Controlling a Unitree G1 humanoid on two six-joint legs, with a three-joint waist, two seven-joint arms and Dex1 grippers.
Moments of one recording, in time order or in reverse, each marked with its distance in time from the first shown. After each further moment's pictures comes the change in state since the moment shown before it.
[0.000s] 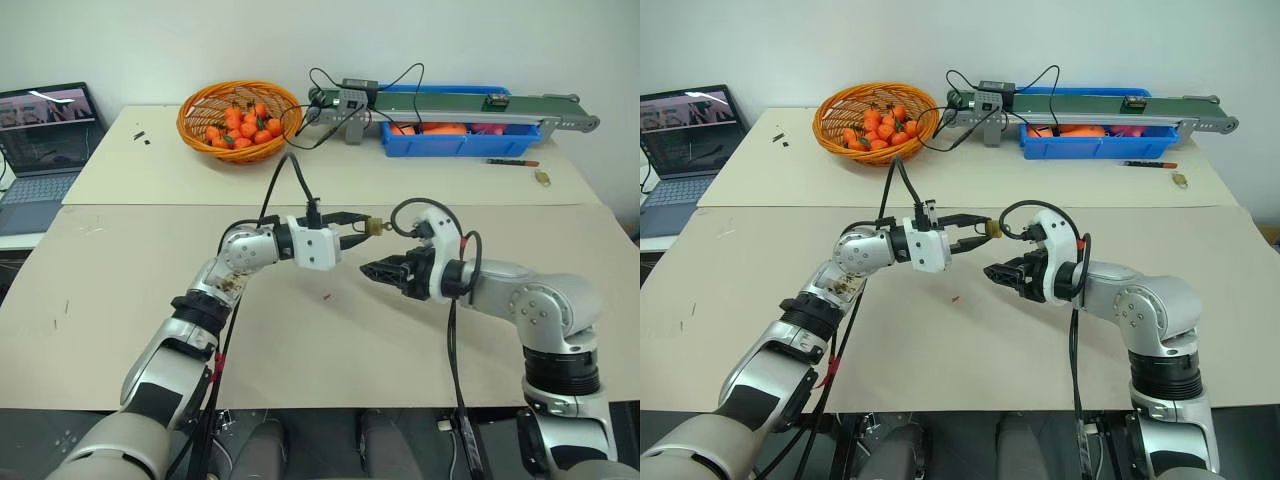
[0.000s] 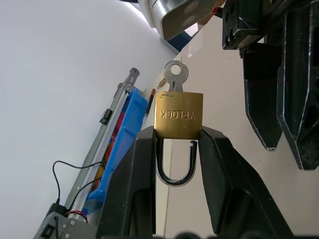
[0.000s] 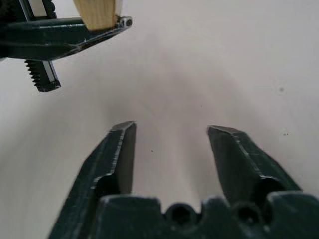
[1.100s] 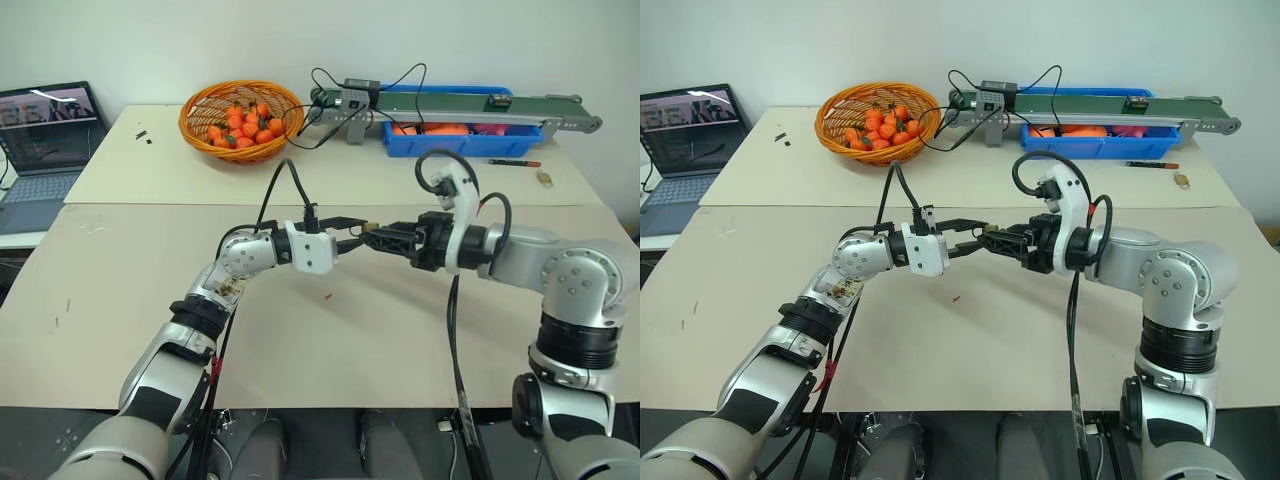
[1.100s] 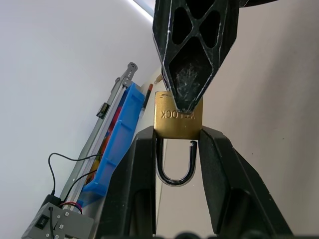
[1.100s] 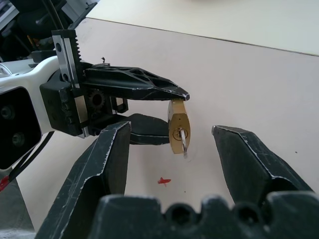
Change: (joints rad) left arm 0.025 0.000 0.000 -0.006 -0.001 0.001 0.000; right arm -0.176 0.025 -0.143 0.017 0.140 0.153 -0.017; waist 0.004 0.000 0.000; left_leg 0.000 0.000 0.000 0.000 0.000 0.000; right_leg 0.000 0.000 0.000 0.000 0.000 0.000
